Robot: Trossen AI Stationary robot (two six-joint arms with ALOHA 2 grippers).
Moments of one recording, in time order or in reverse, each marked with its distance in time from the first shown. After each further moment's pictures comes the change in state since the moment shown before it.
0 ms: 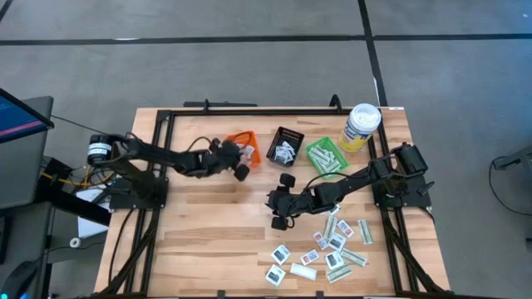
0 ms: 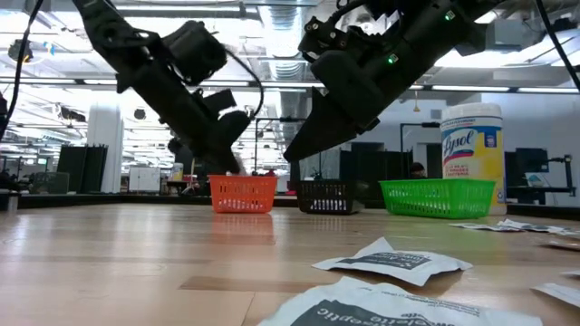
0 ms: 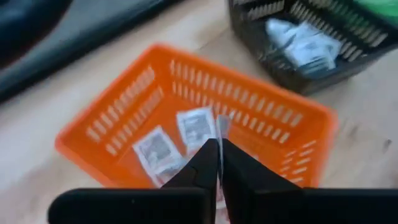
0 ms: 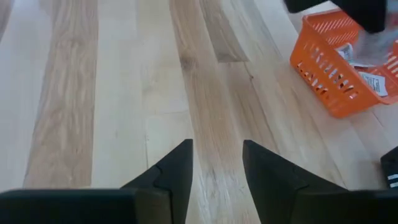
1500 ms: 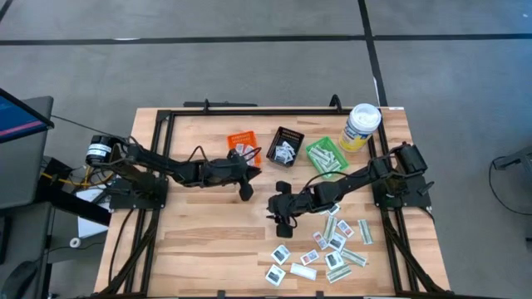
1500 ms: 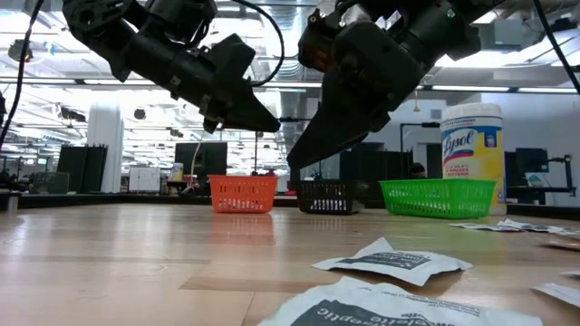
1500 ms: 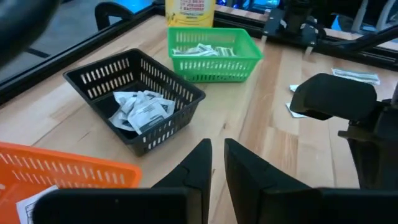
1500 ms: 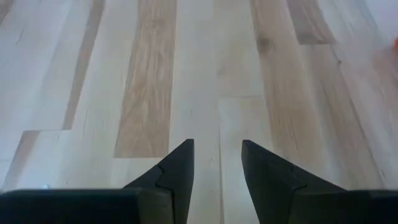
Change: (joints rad) left arm -0.175 0.000 0.000 0.322 0.174 0.148; right arm -0.010 0.001 0.000 0.000 -0.286 0.001
